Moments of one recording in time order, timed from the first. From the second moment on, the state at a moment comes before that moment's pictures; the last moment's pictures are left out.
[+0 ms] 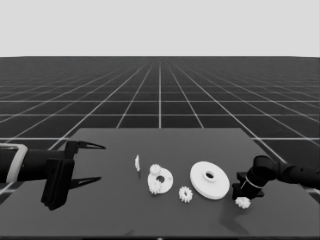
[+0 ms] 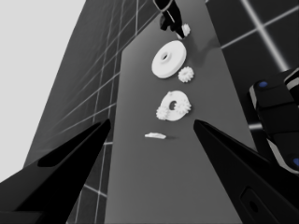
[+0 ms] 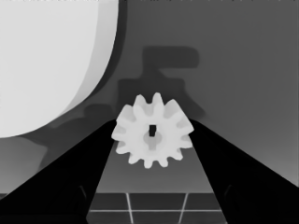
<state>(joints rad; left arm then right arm) -0.34 1.75 -0.42 0.31 0.68 0.35 -0.27 2.06 -1.20 -0.37 -1.27 0.91</state>
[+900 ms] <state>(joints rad) -0.34 1.75 -0.42 0.31 0.68 0.35 0.22 2.89 -1.52 0.03 -1.58 1.37</state>
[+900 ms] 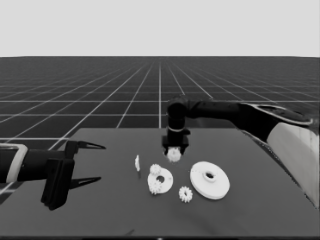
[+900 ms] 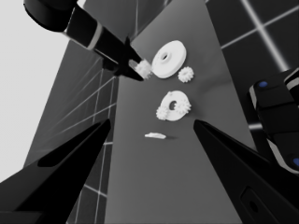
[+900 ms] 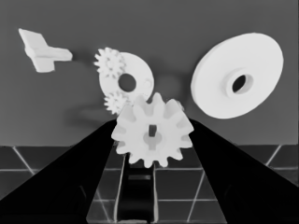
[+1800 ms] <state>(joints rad) -0.34 1.75 -0.42 0.31 0.68 0.35 -0.14 2.95 -1.71 -0.32 -1.47 1.26</state>
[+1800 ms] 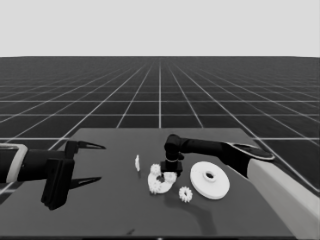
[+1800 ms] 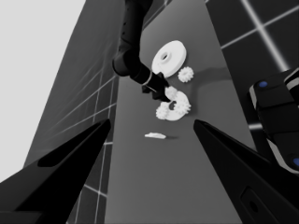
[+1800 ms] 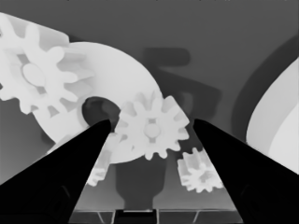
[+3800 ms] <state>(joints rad) -0.34 1.75 -0.42 0.31 0.68 0.35 -0.23 2.68 -1.25 -0.42 -1.52 1.44</state>
